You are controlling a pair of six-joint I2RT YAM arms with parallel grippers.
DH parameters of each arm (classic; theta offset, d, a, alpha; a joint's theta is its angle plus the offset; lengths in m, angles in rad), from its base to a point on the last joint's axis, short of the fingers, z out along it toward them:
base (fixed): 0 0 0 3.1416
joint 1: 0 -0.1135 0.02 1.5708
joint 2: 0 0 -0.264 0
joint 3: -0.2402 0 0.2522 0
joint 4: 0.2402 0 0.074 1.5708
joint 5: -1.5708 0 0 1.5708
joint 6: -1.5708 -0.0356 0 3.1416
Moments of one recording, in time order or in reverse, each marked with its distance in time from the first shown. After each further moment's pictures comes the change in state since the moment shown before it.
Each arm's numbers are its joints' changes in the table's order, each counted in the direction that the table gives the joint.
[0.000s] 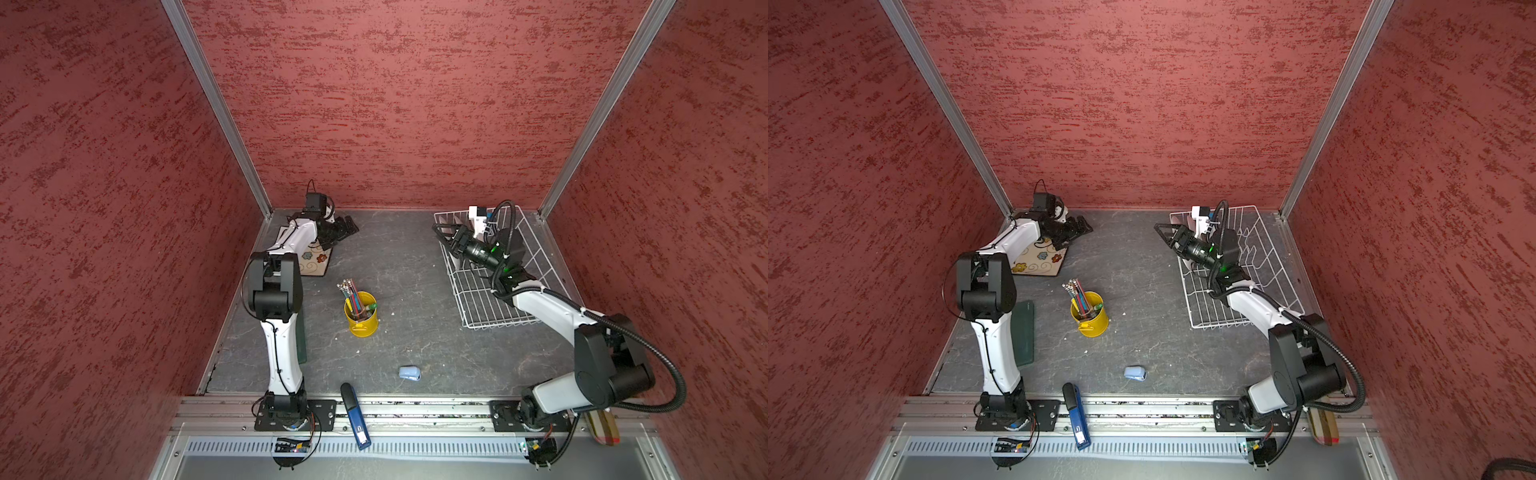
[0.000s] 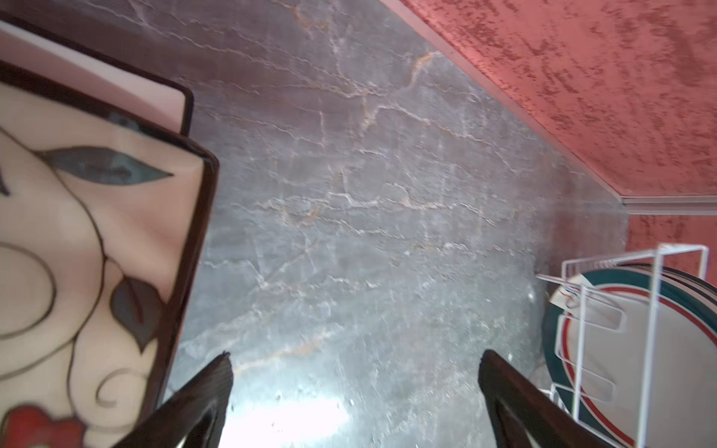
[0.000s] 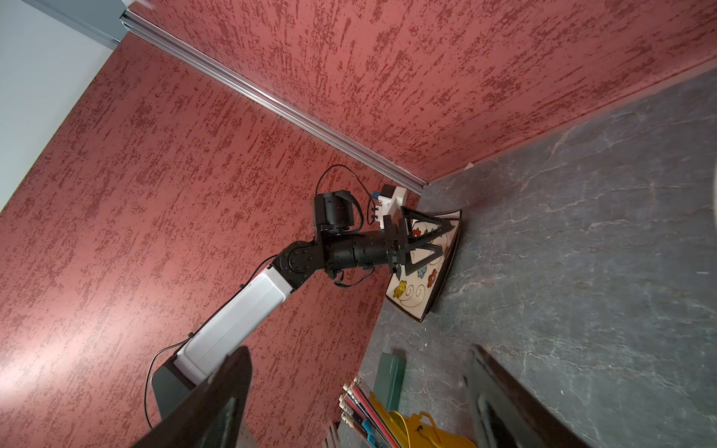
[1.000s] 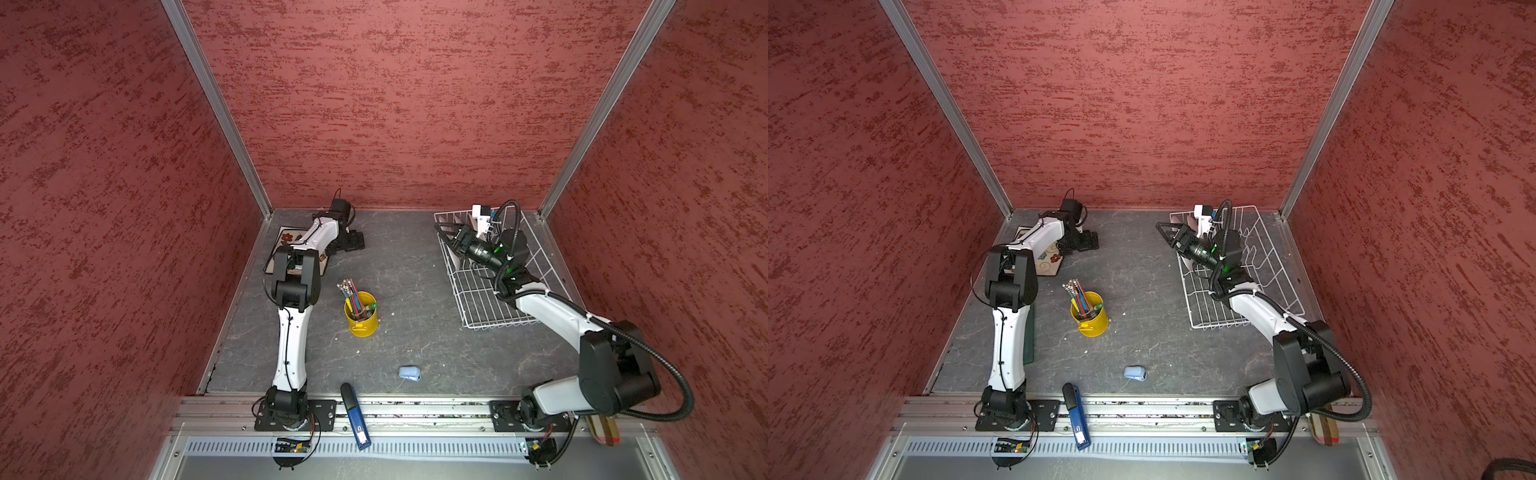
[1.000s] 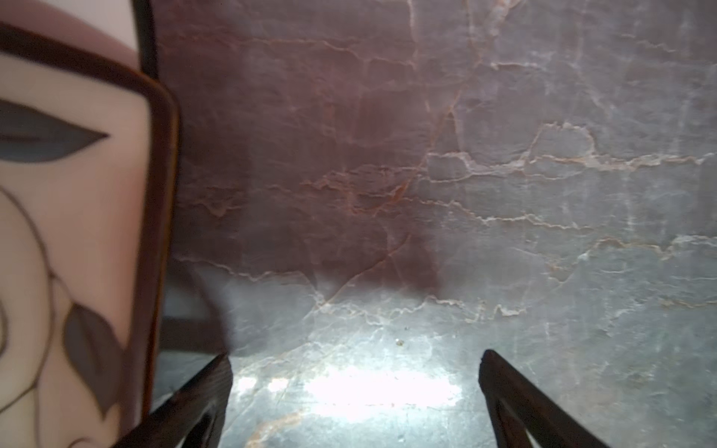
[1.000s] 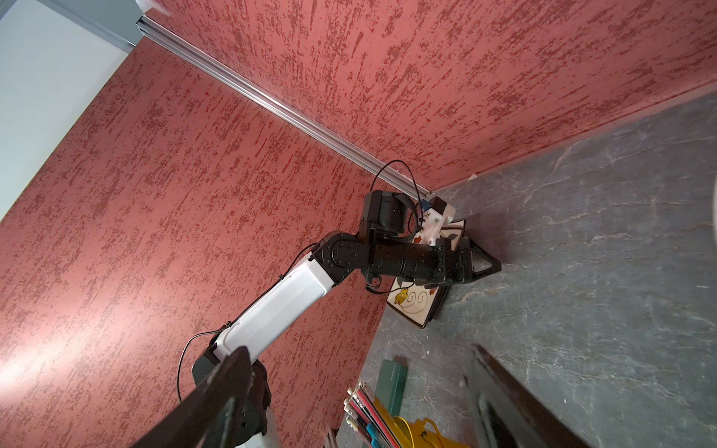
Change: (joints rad) left arm 0.104 0.179 -0.189 0.225 0.359 -0.150; right arm 0.000 -0.041 0.012 0.005 -0.016 0.013
